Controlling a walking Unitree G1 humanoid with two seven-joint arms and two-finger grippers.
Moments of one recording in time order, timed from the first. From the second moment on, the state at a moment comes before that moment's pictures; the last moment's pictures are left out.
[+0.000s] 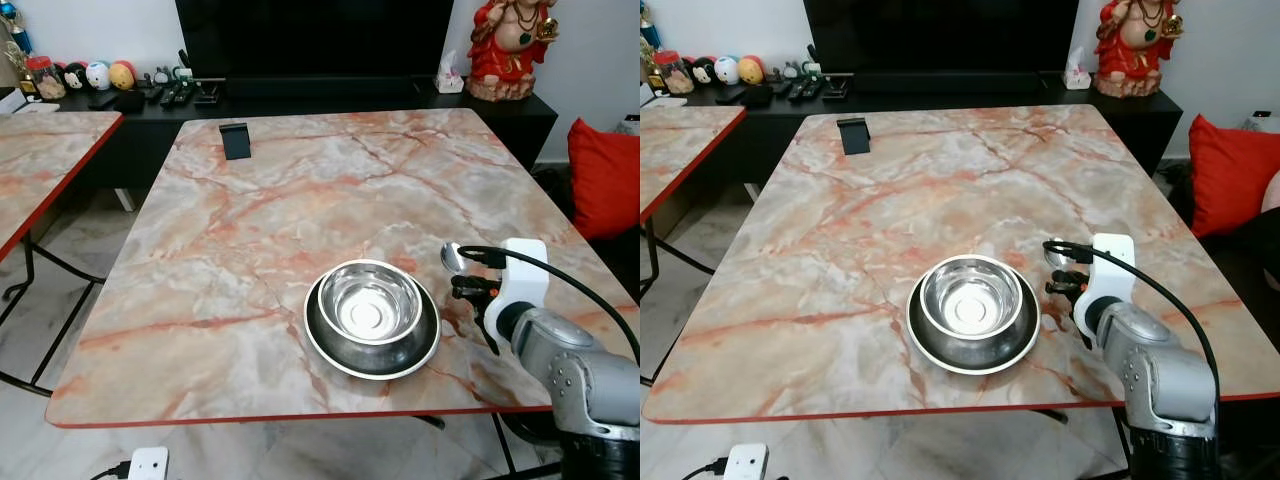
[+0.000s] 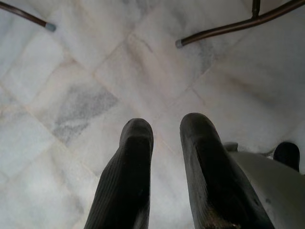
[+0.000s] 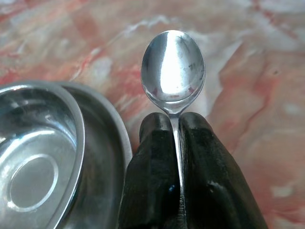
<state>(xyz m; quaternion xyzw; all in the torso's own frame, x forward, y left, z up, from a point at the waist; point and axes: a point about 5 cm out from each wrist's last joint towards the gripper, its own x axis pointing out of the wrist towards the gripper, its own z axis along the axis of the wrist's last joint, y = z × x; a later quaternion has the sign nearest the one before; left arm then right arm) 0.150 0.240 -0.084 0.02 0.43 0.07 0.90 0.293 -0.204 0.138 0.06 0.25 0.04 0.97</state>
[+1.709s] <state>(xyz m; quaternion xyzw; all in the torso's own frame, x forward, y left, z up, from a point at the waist) 0.144 0.244 -0.086 0.02 0.44 0.08 0.89 0.288 -0.203 0.110 0.06 0.27 -0.03 0.96</state>
